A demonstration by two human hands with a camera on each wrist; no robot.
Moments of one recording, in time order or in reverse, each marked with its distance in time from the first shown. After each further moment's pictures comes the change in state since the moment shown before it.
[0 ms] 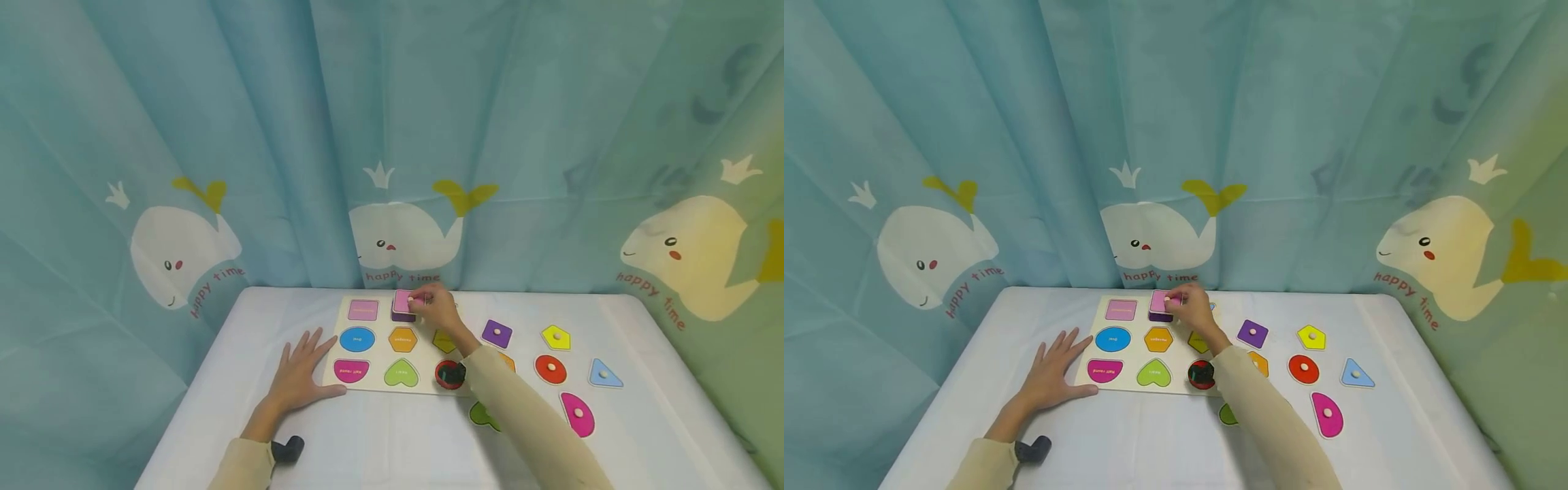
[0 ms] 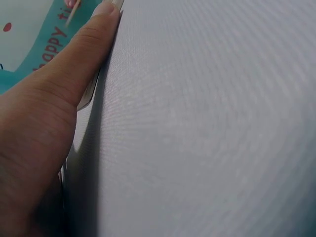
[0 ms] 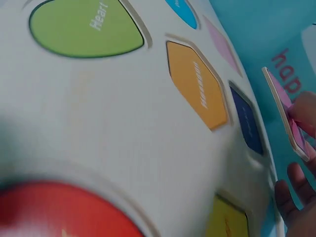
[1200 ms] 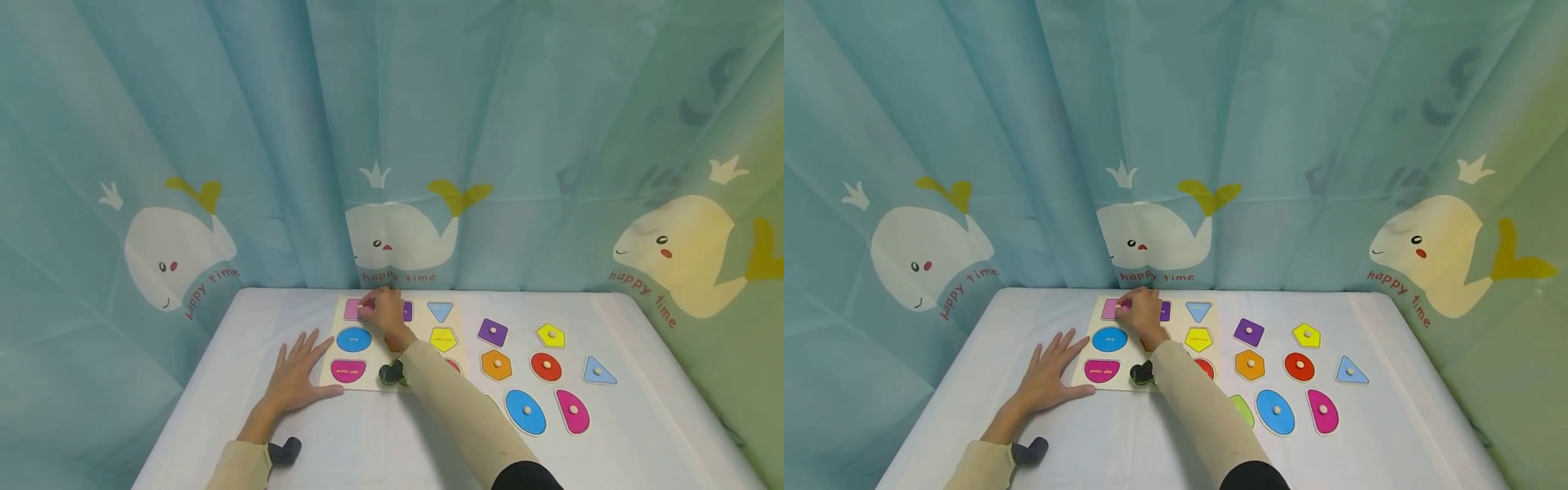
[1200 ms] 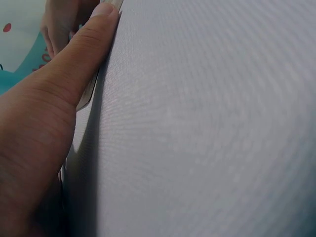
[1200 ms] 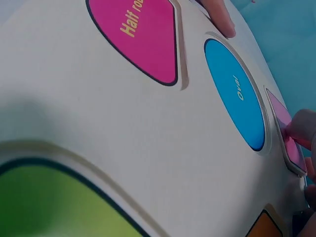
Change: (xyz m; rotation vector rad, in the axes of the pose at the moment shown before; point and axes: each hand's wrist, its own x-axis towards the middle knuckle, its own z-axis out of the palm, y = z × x) left_hand 0.001 -0.003 0.000 0.041 -0.015 0.000; right_hand 0.019 -0.038 0.104 -0.163 -0.006 0.018
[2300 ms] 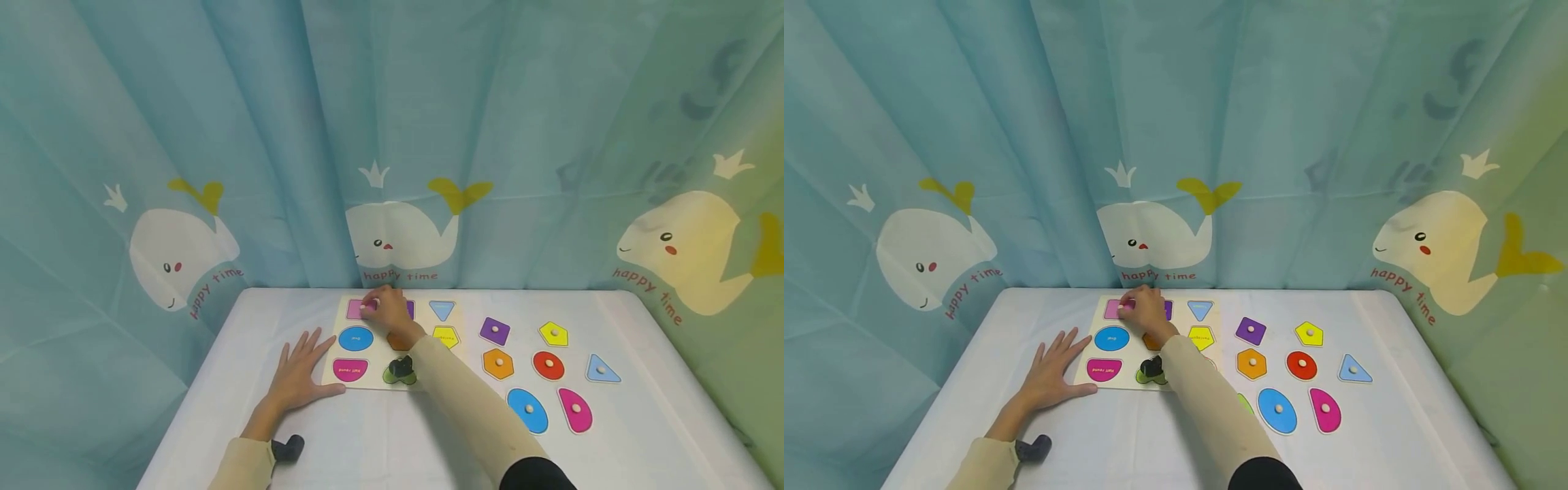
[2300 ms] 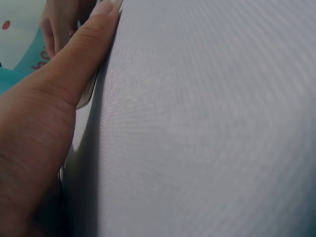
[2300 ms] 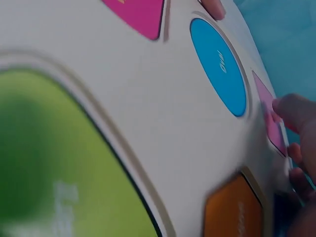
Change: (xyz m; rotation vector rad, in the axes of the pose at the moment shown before) left_hand 0.001 0.003 0.000 0.011 -0.035 -0.035; right_hand 0.003 0.008 -0.014 -0.046 -0.139 -0.096
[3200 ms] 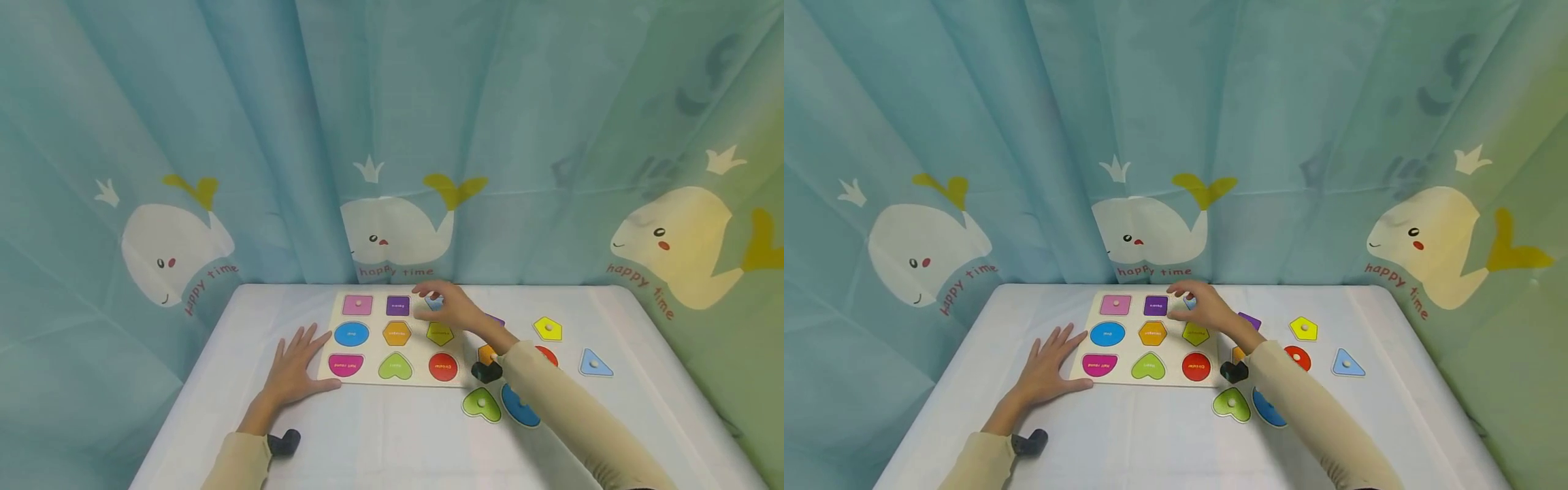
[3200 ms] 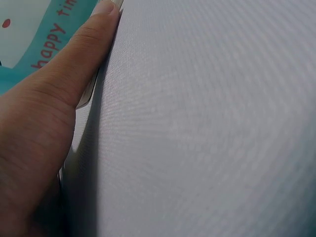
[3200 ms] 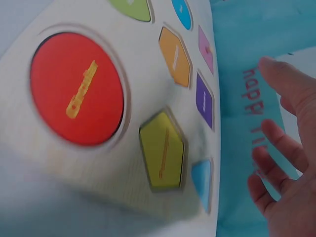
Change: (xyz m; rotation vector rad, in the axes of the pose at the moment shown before) left_hand 0.000 0.002 -0.001 -0.031 0.002 -0.009; right_hand -0.067 0.048 -0.136 0.054 -0.161 -0.154
